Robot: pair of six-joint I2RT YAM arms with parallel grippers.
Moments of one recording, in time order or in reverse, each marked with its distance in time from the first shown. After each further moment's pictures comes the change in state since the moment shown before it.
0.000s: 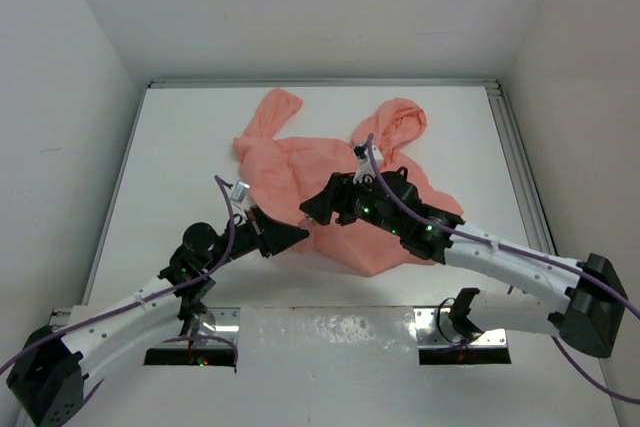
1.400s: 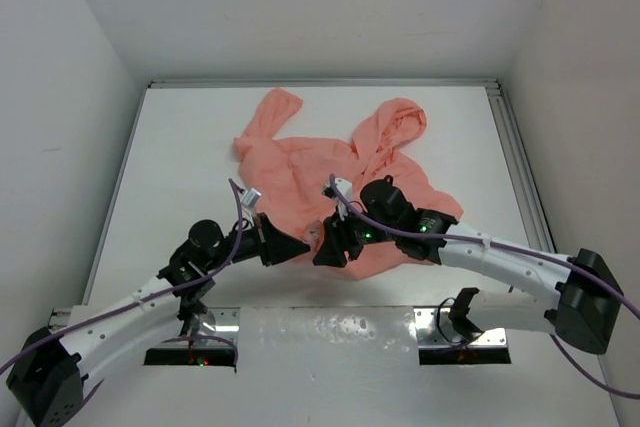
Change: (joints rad) left arm -0.001 -0.009 0.016 -0.153 0.121 0.069; right arm -0.005 0.004 -0.035 -0.251 -0.473 -0.365
